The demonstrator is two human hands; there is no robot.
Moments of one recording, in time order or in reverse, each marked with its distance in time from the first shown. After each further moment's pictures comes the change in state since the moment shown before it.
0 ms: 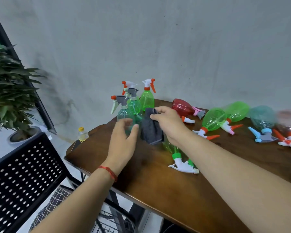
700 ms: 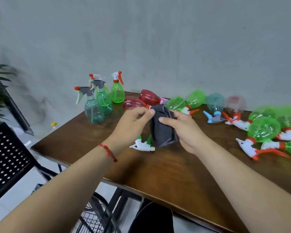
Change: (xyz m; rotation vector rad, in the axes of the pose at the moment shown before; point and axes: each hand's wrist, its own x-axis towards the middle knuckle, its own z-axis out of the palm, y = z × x) left_hand -0.059 0.128 0.080 -0.188 -0.416 0.194; right_hand -0.127 0.013 -0.172 0.157 -0.060 -0.038
